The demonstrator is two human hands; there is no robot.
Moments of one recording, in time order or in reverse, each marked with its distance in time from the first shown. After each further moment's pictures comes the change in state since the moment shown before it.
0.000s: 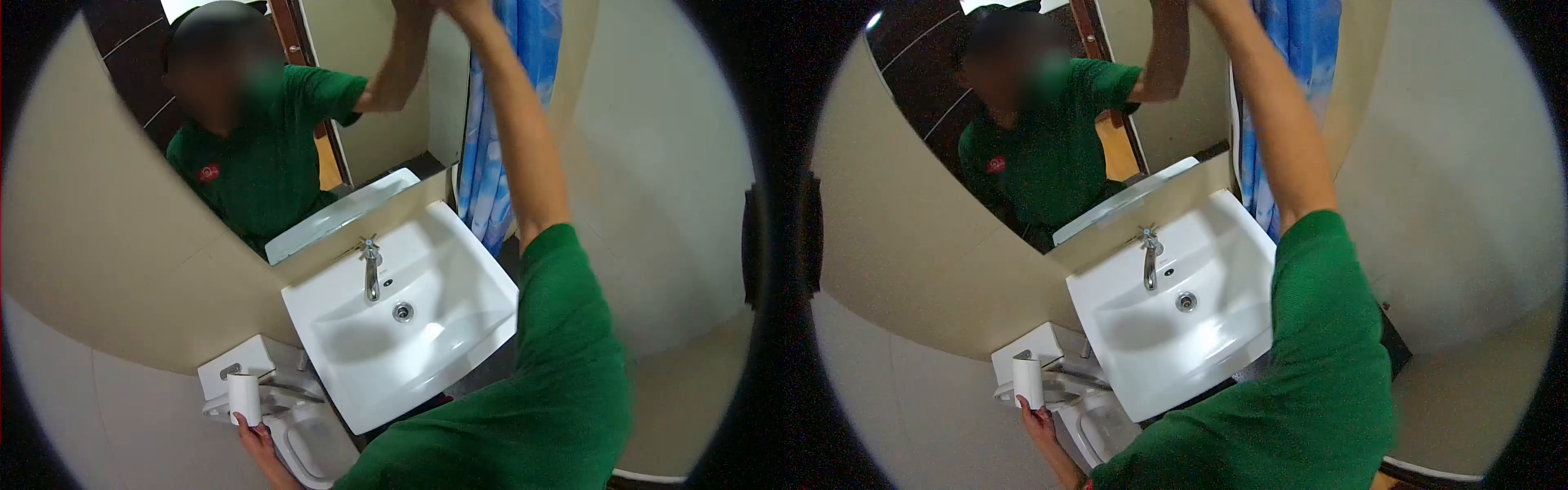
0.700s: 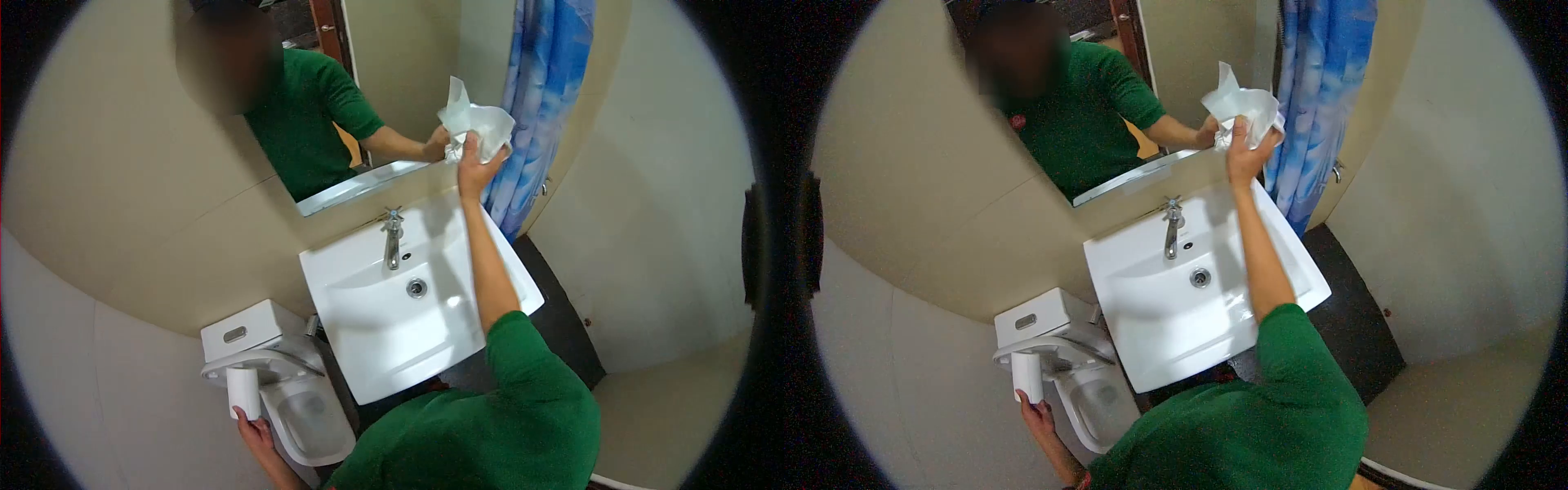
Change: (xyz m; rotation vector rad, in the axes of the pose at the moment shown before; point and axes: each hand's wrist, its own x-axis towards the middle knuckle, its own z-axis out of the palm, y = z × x) left_hand -0.036 0.008 -0.074 -0.016 0.015 0.020; right_hand -0.268 -0.182 -0.031 -0.304 0.239 1.063
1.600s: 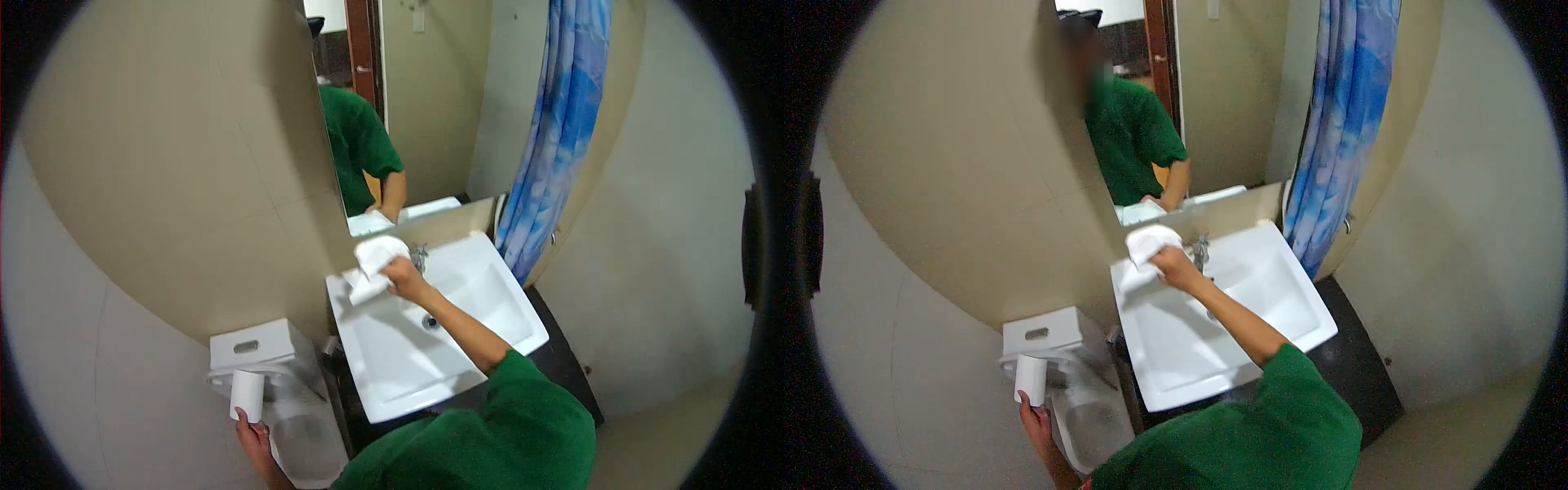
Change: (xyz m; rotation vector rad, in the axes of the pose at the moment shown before) left_hand -0.004 0.017 0.010 0.078 -0.033 0.122; right_hand -0.145 -0.084 -0.022 0.488 -1.186 -0.411
